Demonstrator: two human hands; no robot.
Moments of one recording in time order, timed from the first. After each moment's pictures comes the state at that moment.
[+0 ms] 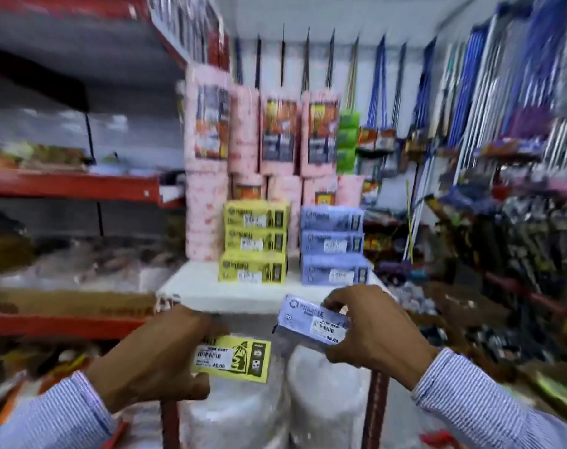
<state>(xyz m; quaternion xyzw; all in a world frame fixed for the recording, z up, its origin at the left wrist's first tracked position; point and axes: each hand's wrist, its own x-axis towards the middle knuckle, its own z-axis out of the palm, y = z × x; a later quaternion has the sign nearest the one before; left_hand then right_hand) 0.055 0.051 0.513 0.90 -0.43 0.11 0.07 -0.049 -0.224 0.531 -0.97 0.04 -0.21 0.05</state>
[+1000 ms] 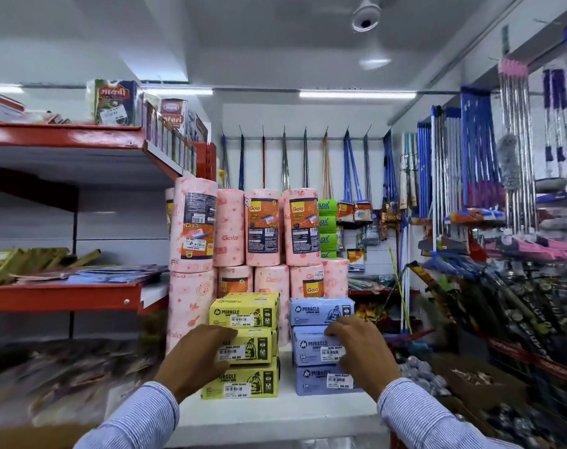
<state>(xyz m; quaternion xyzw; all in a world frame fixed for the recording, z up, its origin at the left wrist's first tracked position) 0.183 -0.030 0.575 0.87 -0.40 0.25 0.13 0.060 -0.294 0.566 -0.92 0.07 -0.38 -0.03</state>
